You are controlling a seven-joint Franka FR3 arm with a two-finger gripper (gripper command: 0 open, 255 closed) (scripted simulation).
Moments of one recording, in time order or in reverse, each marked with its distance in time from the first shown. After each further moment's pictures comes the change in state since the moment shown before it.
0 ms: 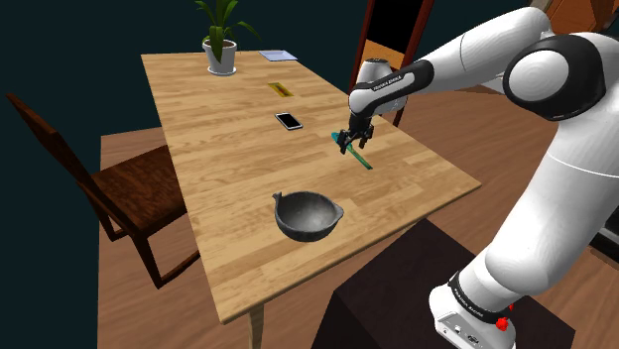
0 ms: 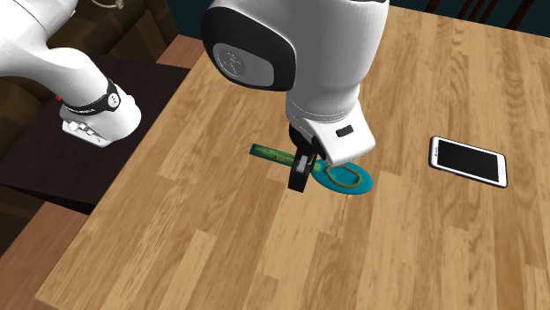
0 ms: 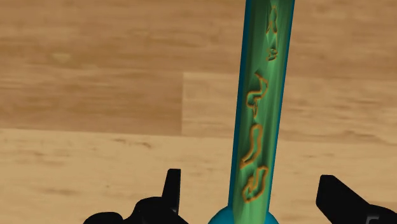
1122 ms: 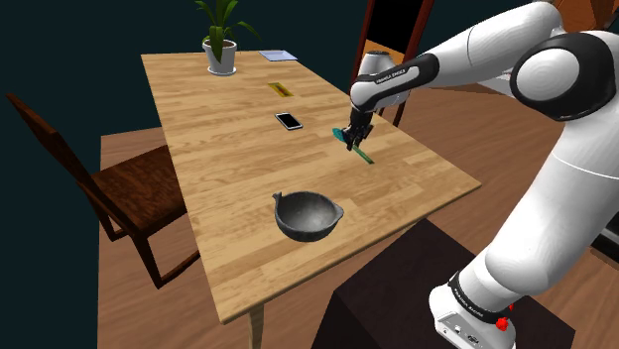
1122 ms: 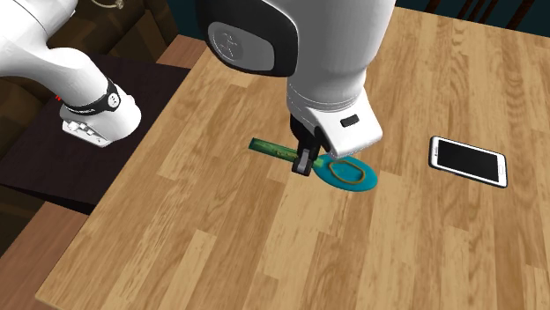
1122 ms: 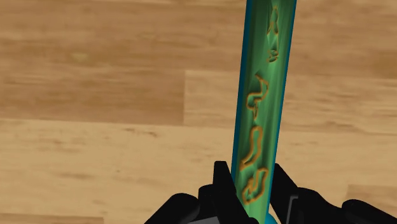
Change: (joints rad) arm 0.001 -0.030 -0.001 0.021 -0.003 -0.050 0.002
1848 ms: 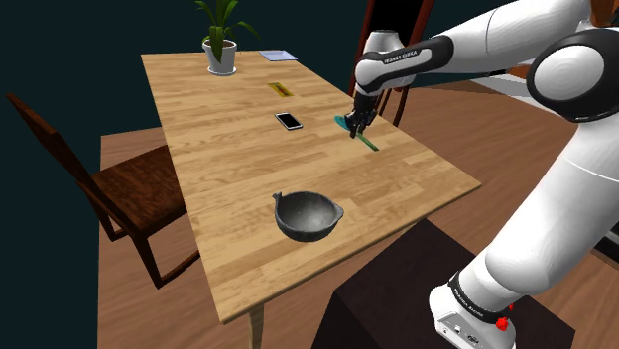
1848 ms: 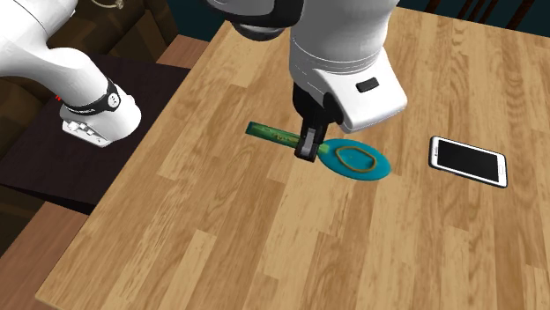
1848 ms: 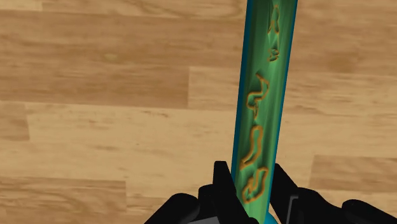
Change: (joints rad) arm 0.001 -0.064 -0.001 0.071 -0.007 -0.134 0.001
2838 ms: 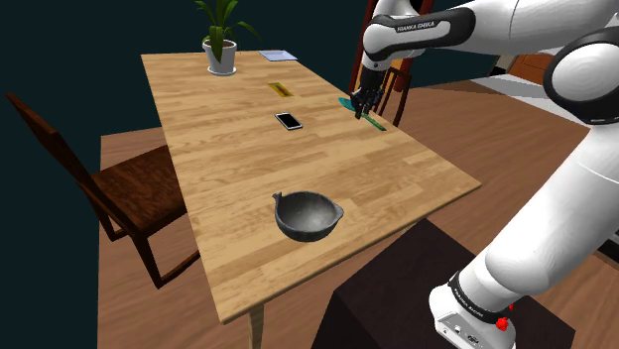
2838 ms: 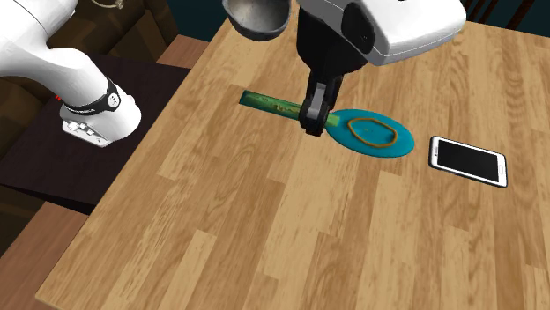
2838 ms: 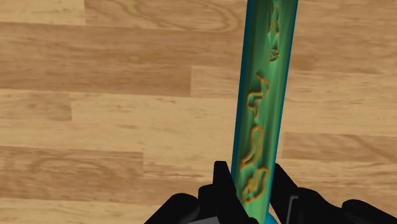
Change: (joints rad) arm 0.002 -0.059 0.000 0.135 -0.005 -0.193 0.001
